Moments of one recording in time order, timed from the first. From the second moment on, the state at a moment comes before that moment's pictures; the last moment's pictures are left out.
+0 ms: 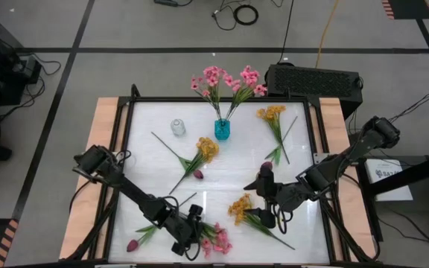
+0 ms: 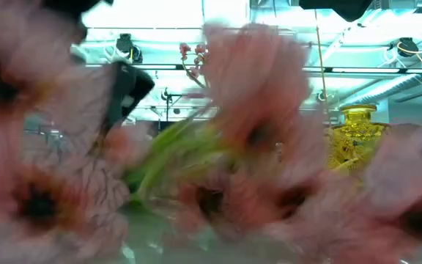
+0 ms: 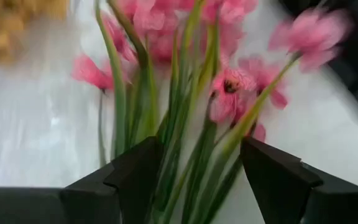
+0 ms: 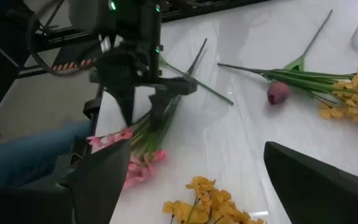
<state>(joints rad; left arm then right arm) -0.63 1.92 1.01 0.08 -0.12 -0.16 0.58 1.34 1.01 -0.29 0.42 0.58</state>
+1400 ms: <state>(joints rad) -0.52 1.76 1.00 -0.09 -0.16 0.01 0.58 1.34 1.01 -0.18 0.42 0.50</state>
